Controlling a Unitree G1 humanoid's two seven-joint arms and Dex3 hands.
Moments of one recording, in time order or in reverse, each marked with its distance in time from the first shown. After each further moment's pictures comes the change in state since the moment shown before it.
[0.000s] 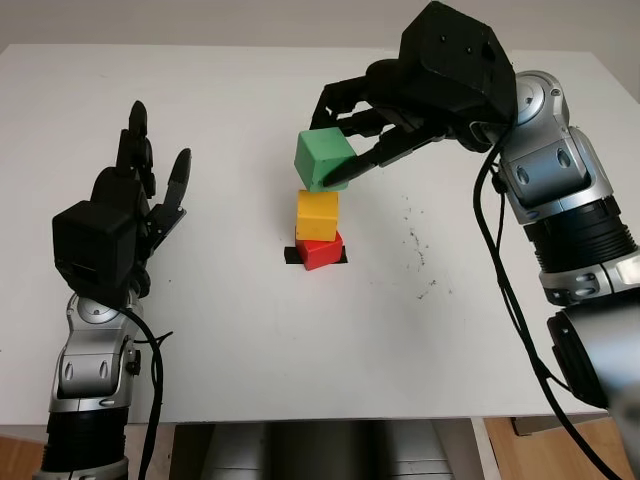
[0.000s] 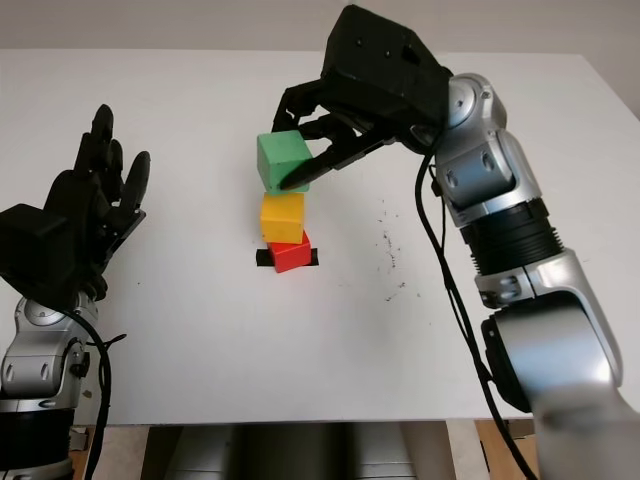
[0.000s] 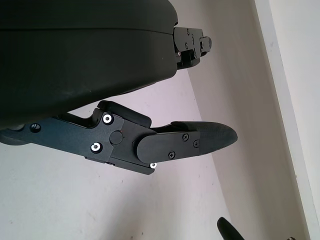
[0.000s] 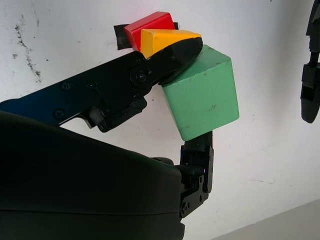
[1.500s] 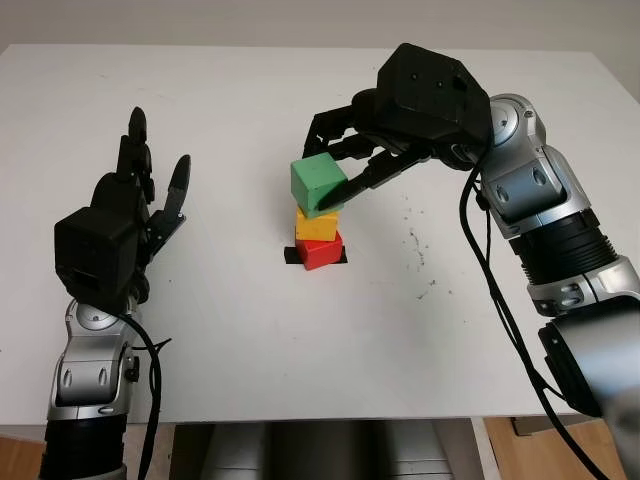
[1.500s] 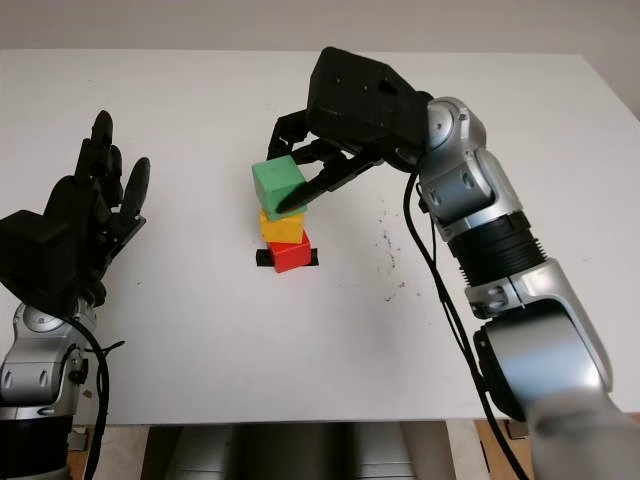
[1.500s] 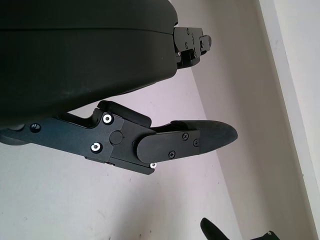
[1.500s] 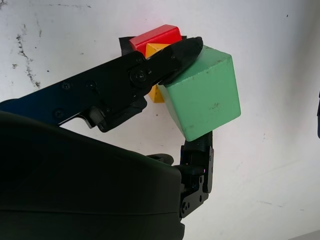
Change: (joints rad) left arm 0.027 -0.001 -0.002 -0.024 0.015 0.011 -0.006; right arm 0.029 0.024 0.043 0.013 -0.033 -0.015 0.008
